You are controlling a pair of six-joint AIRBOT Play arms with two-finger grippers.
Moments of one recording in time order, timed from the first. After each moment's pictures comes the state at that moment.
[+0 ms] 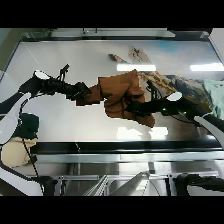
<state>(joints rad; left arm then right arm) -0.03 -1.82 1.41 0.68 -1.11 -1.16 0.19 -1.47 0.87 -0.48 0.85 1.09</state>
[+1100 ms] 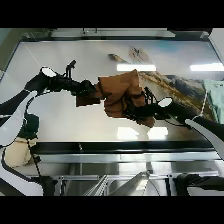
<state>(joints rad) -0.13 -1.83 1.45 0.69 -1.05 -1.17 0.31 -1.53 0.84 -0.44 0.65 1.30</state>
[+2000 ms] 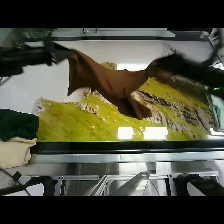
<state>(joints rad) 0.10 -1.39 1.45 0.18 -1.23 -0.96 0.00 -0.93 1.05 -0.40 0.73 1.05</state>
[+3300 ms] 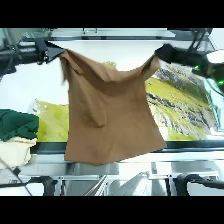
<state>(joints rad) 0.16 -1.58 1.54 0.36 -1.16 -1.01 0.00 -1.49 1.35 -0.54 0.63 1.02</state>
